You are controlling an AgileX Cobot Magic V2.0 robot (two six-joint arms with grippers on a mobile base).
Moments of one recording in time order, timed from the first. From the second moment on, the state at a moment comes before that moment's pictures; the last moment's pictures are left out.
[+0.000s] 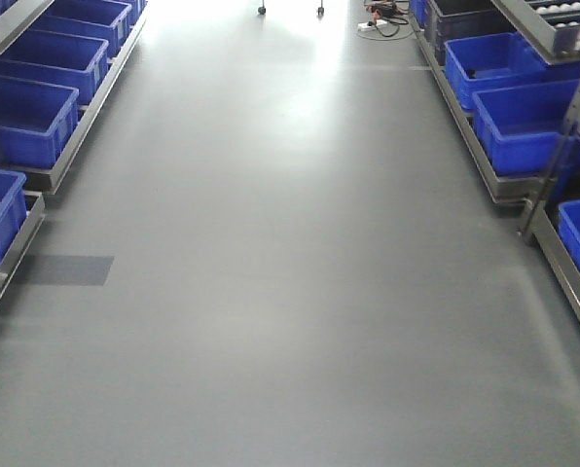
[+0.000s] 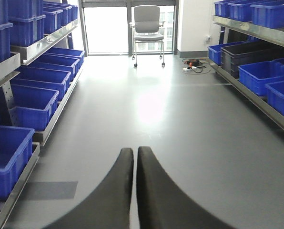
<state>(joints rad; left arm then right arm) -0.03 -0.02 0.03 0.03 0.18 -0.04 -0.08 0.13 -0.30 0.48 0.41 -0.50</state>
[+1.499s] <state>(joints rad) -0.03 -0.02 0.03 0.03 0.18 -0.04 -0.08 0.13 -0.30 0.48 0.41 -0.50</state>
